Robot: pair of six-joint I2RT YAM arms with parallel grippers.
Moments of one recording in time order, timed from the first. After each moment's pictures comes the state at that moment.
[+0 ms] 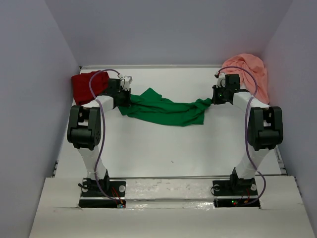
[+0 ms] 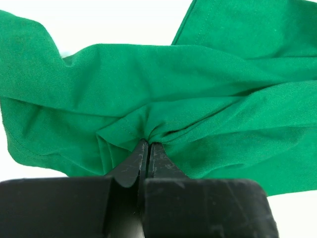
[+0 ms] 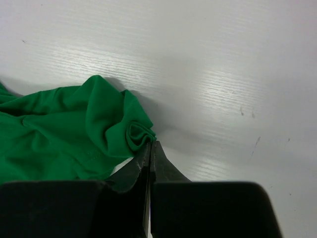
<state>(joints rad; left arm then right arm) -0.14 1.89 1.19 -0.10 0.25 0.00 0.03 1.84 1.26 -0.25 -0.24 -0.07</state>
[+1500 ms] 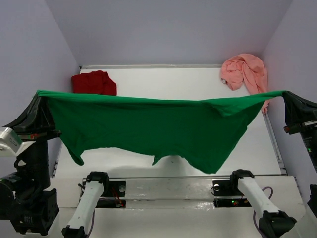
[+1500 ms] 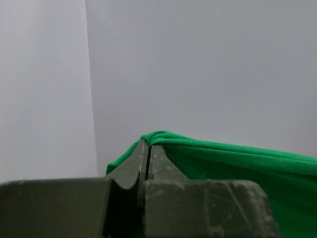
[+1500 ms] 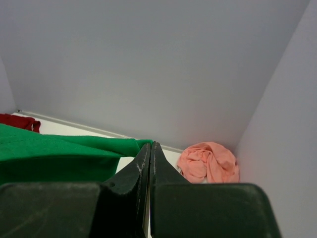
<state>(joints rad) -0.08 0.54 1.53 -0.44 -0.08 -0.02 0.01 0.77 1.95 -0.91 -0.16 -0.11</state>
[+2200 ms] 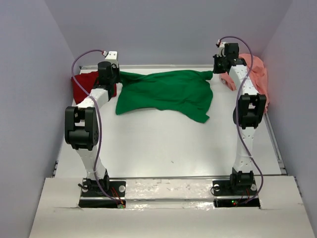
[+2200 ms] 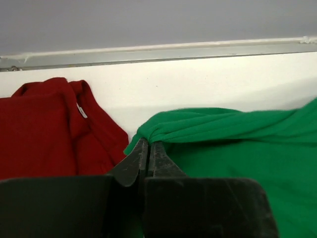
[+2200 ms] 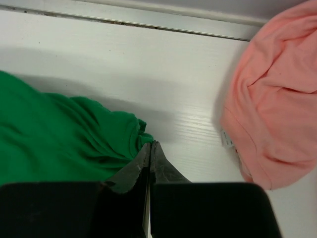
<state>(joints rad) -0.08 1.87 1.38 0.20 -0.01 -0.02 0.01 2.36 2.30 -0.61 -0.10 -0.08</state>
